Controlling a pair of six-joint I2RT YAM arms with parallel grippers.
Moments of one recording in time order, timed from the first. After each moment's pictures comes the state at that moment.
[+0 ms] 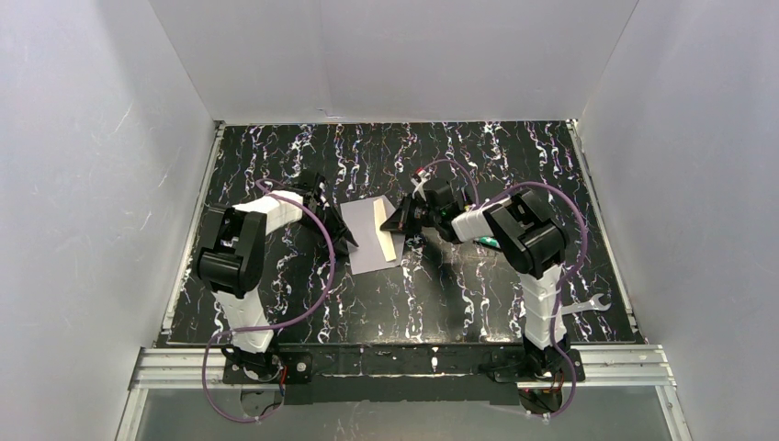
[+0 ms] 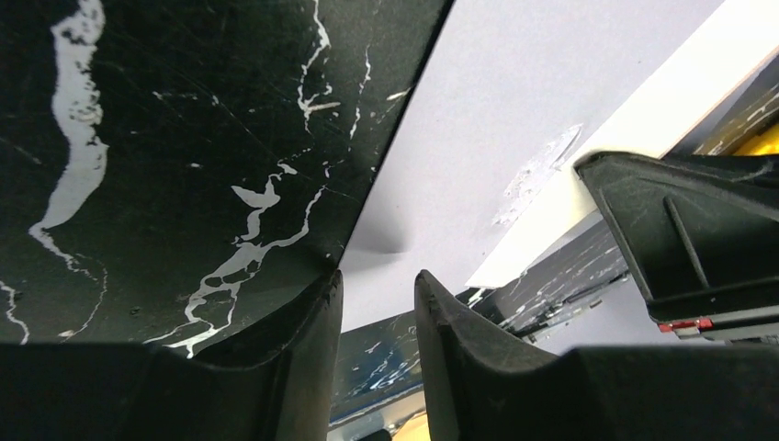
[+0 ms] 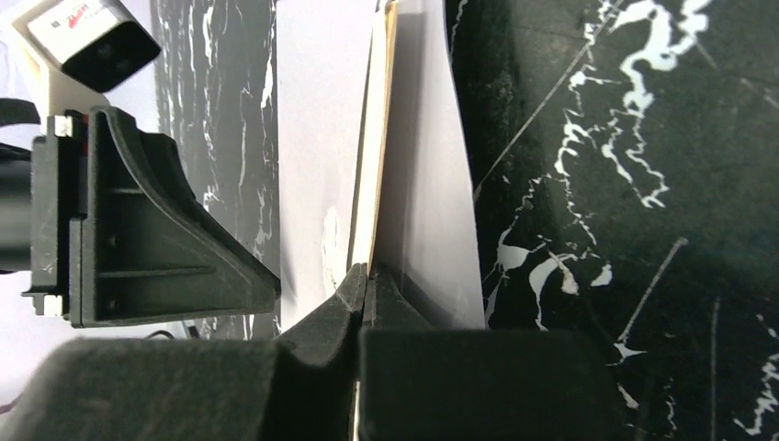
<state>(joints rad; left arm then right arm) -0.27 1.83 1.08 -0.57 0.39 -0.82 0.60 2.08 1.05 0.46 -0.49 0.81</state>
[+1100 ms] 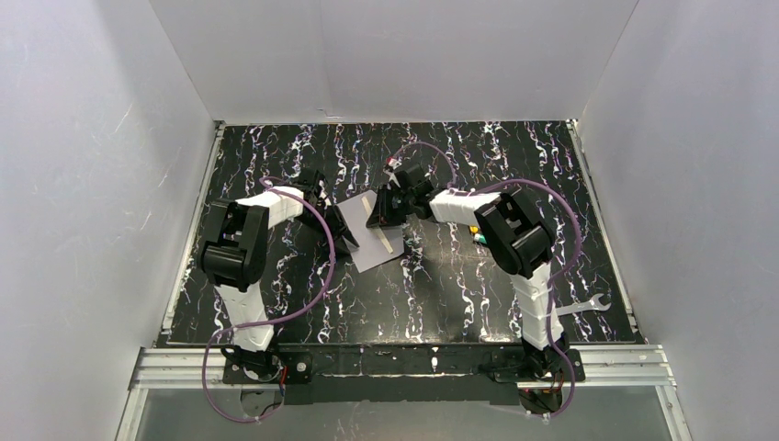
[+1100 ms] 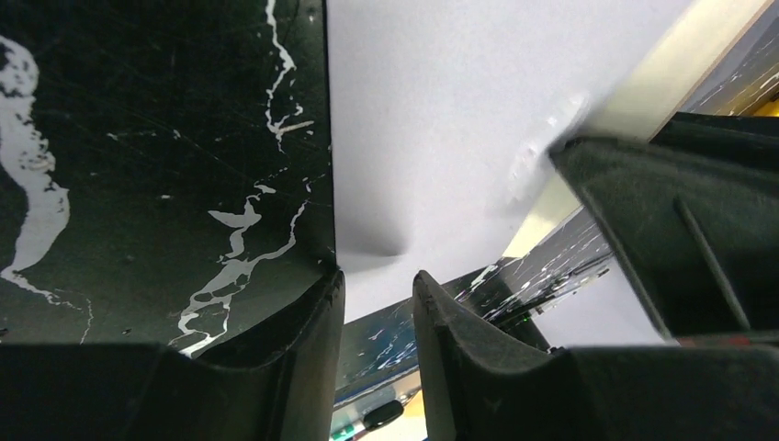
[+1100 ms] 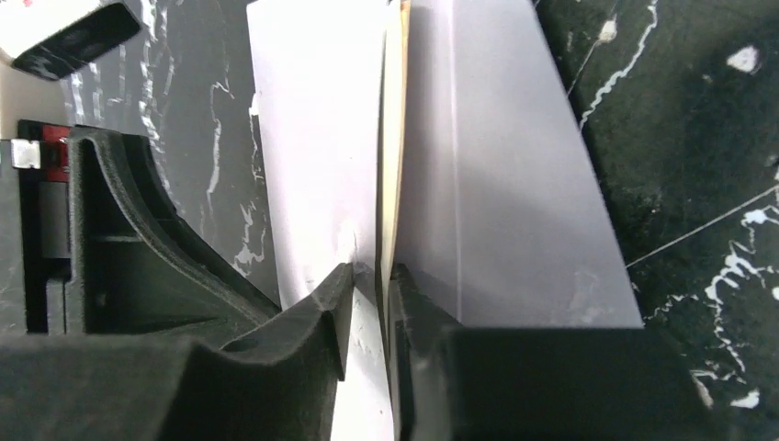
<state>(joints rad) -0.25 1.89 1.13 -0.61 0.47 -0.74 0.67 2.15 1.36 0.05 -0.41 0.67</state>
